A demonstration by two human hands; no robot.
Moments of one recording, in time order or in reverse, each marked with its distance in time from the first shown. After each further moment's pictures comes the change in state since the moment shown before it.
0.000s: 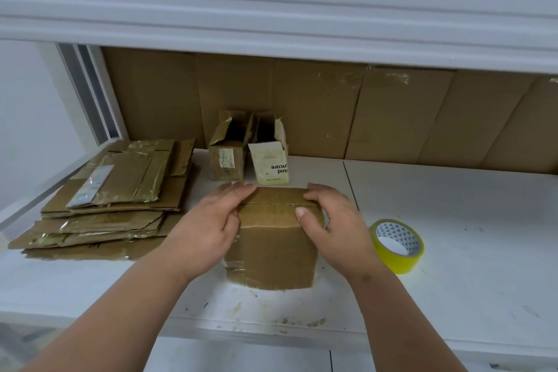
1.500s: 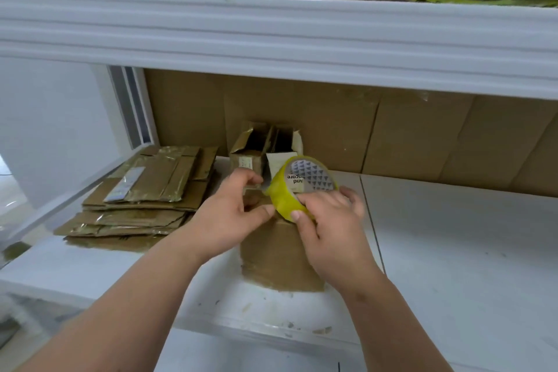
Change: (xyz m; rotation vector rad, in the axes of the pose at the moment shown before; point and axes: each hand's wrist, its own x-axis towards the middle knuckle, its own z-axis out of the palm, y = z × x) left_hand 0.003 0.034 -0.017 -0.421 0.082 -0.192; right_hand -0.005 -0.041 -0.006 -0.088 0.173 -0.297
